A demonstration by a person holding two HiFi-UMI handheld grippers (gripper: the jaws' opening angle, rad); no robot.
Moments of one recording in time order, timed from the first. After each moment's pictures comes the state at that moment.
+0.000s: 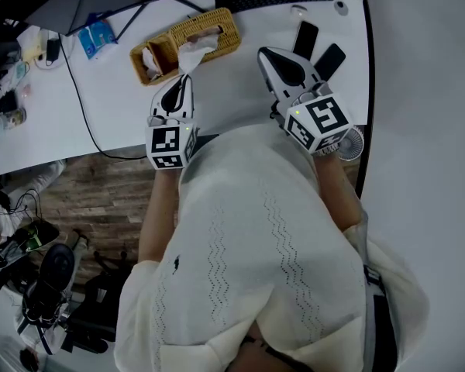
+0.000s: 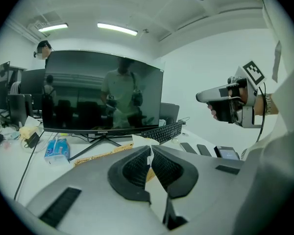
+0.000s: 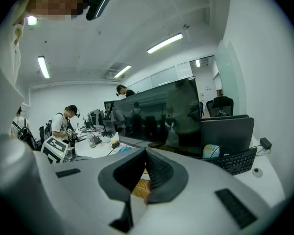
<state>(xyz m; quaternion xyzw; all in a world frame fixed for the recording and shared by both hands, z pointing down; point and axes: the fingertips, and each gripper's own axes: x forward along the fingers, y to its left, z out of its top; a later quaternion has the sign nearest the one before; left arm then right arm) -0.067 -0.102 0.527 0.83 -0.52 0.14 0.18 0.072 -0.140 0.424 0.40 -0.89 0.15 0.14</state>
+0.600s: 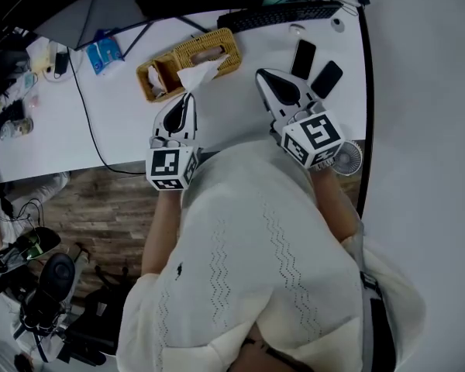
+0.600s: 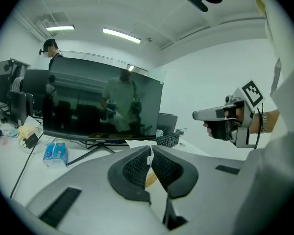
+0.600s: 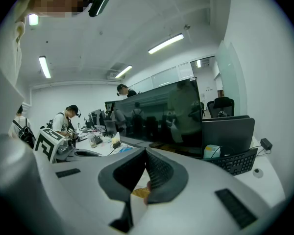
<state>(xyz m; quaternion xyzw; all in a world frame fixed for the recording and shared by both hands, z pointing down) -0.067 -0.098 0.489 0.83 -0.52 0.08 0.18 0.069 -0.132 0.424 0.39 -0.90 0.15 0.14</state>
